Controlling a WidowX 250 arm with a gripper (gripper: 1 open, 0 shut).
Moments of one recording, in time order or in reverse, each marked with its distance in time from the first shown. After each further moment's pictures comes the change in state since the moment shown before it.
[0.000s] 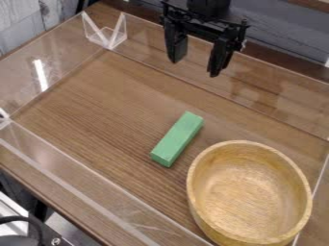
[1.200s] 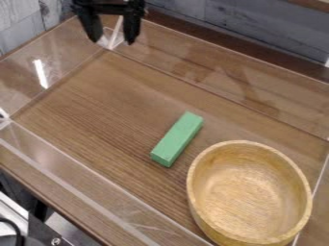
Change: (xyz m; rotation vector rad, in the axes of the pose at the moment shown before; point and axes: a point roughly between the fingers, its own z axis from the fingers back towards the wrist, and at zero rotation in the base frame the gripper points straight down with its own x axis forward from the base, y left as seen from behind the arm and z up) arm 0.010 0.114 -0.011 -0.070 -0.069 0.281
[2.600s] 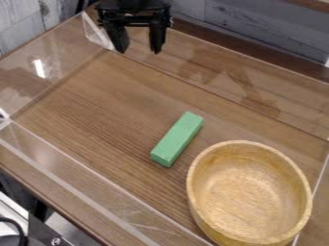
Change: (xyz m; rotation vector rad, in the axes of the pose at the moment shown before) arm 0.011 -0.009 -0.016 -0.058 -0.081 0.059
